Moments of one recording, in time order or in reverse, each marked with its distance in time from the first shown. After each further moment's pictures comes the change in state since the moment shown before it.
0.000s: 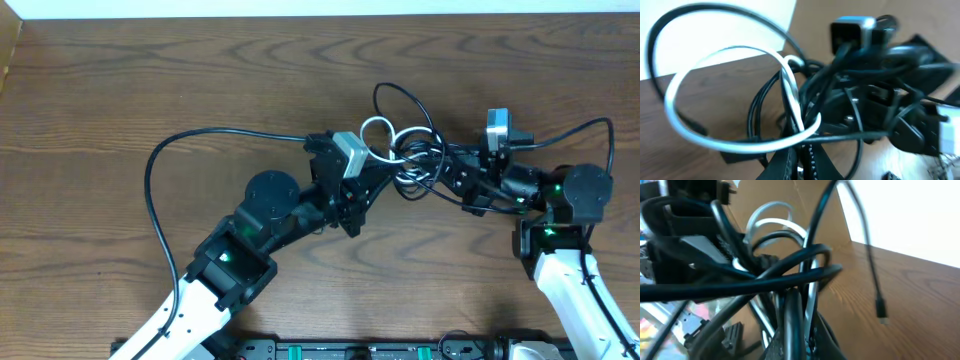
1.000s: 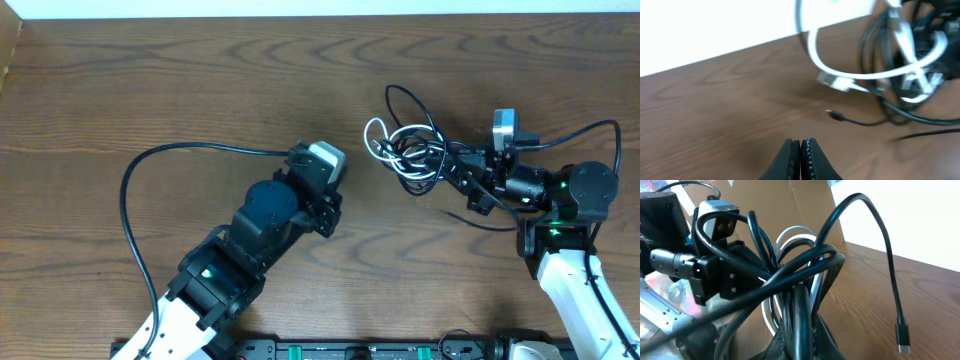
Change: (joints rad) left arm -0.005 -0.082 0.002 -0.336 -0.435 0.185; right arm -0.027 -0.001 0.000 -0.014 -0.004 -0.033
